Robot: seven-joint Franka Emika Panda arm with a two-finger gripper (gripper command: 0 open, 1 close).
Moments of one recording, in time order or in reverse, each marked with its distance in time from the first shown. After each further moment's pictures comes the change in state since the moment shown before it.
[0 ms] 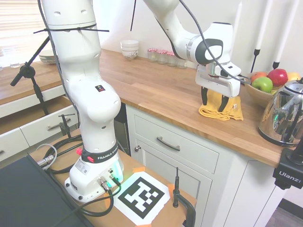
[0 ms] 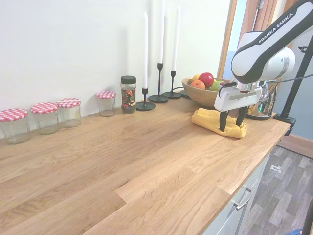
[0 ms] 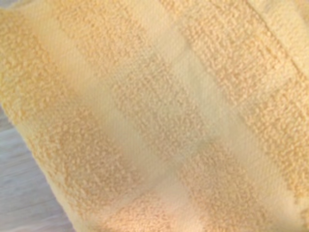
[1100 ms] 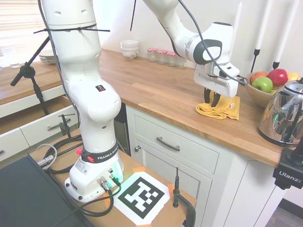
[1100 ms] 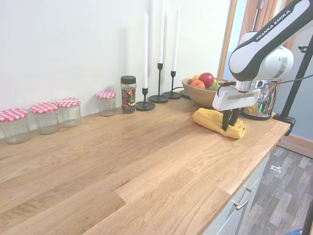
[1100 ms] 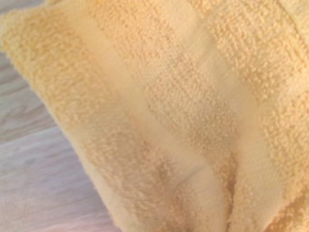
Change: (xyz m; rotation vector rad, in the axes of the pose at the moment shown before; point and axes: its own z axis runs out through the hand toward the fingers) arm -0.005 -0.005 0.000 0.037 -0.038 0.006
